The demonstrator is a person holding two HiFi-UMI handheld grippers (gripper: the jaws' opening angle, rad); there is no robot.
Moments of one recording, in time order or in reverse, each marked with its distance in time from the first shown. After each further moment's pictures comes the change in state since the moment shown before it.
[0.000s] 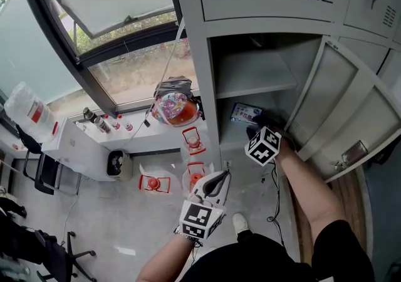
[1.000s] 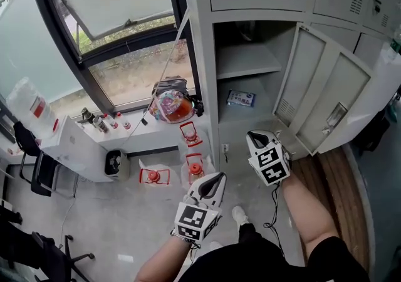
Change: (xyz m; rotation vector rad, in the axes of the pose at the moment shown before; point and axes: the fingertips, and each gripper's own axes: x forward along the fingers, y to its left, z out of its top) left arm -0.105 -0.050 -0.008 0.005 -0.052 -0.046; right arm -0.166 0.084 0.026 0.370 -0.253 -0.048
